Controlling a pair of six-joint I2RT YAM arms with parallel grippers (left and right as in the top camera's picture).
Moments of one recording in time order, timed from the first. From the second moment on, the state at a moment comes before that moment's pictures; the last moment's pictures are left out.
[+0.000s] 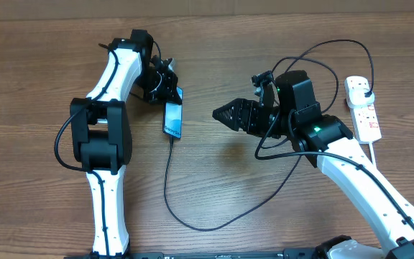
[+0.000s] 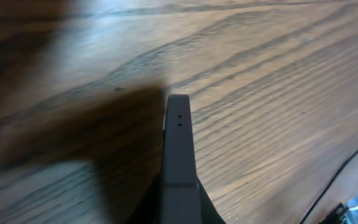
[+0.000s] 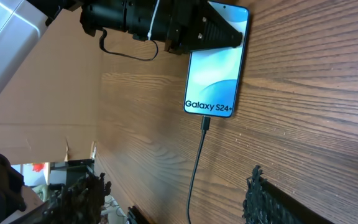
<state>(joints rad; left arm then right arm) -0.10 2.43 2.01 -1.17 0.54 -0.07 0.39 1.42 1.04 -0.37 -0.65 0.68</state>
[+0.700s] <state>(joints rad) -0.10 2.43 2.00 -1.17 0.48 -0.11 0.39 1.42 1.04 -0.37 -0.65 0.68</state>
